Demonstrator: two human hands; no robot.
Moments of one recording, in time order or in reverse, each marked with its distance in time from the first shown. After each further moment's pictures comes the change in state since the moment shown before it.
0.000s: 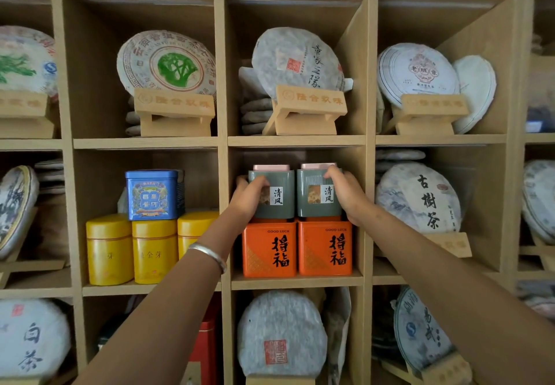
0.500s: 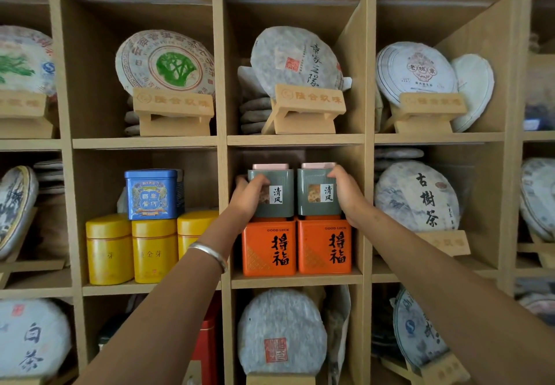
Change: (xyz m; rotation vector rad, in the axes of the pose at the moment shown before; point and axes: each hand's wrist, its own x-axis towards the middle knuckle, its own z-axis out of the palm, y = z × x) left_hand 0.000 -0.001 0.001 -0.018 -0.013 -0.002; right_hand -0.005 0.004 0.000 0.043 0.008 0.022
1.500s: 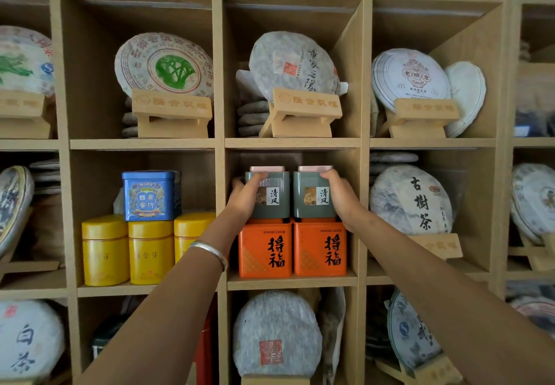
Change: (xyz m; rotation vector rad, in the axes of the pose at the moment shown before) left_hand -0.001 0.002 0.001 -0.033 0.012 -0.064; right_hand -0.006 -0.003 0.001 -0.051 -0.003 0.041
